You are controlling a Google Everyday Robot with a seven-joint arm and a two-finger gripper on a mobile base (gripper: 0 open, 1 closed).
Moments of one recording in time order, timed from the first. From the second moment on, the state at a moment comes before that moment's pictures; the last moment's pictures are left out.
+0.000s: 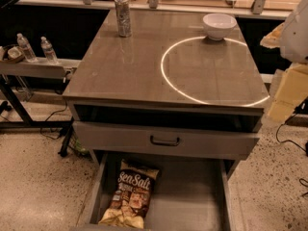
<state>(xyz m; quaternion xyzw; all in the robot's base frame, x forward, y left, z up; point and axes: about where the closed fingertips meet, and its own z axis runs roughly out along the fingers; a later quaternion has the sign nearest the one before) 0.438 -0.217 0.976 -0.60 0.78 -0.03 0.16</state>
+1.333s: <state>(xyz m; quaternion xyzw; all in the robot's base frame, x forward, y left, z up) 0.381 -0.196 0.871 -0.61 0.78 0.04 0.14</state>
